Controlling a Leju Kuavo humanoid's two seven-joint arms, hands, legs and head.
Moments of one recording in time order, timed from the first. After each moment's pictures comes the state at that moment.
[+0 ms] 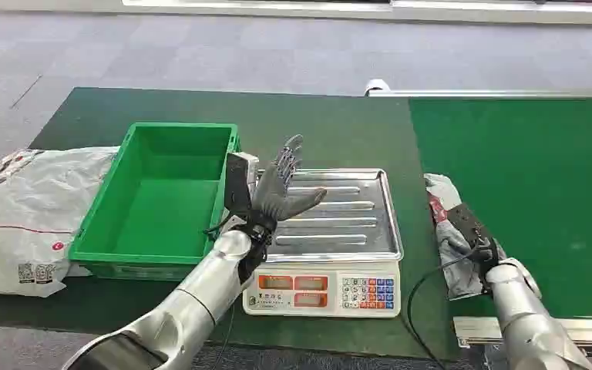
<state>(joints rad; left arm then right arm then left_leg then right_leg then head) -0.70 -0.35 -0.30 -0.53 0.04 -0.12 -0.61 -0.64 -0.17 -0.42 -0.36 0.91 0.16 -0.02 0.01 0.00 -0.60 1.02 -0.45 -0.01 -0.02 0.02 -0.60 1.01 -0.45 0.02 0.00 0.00</state>
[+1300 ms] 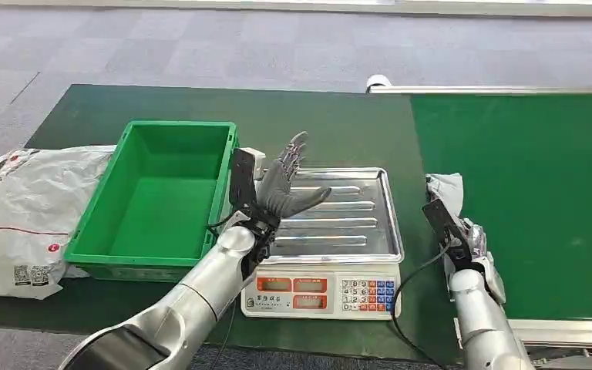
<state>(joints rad) -0.73 -0.36 -0.32 -0.50 0.04 -0.11 -0.61 -0.50 0.01 -0.42 -0.69 1.06 -0.10 -0.01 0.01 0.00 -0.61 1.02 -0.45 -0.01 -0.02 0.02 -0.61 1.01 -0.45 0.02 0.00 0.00</state>
